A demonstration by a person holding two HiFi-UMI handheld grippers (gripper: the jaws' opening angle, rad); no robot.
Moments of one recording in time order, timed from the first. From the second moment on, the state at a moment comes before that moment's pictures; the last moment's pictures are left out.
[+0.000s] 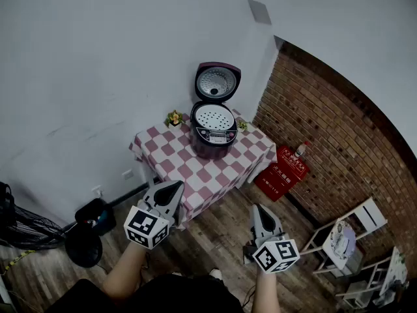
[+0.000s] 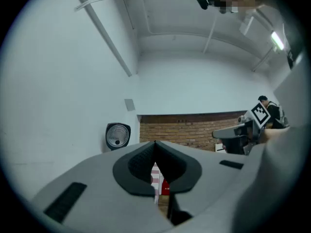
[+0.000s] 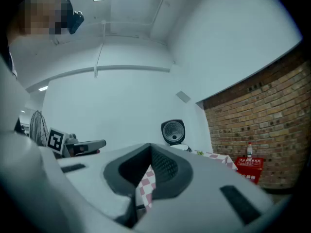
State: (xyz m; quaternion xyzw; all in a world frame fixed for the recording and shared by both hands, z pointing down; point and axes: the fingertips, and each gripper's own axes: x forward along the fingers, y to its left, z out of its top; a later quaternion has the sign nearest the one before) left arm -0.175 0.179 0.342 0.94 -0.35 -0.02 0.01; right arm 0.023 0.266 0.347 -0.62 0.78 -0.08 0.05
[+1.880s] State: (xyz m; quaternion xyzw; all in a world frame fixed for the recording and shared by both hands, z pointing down) left arm -0.148 0.061 0.386 0.91 -0.40 0.01 0.03; right arm 0.067 0.115 0.379 -0.57 0.82 -0.11 0.04
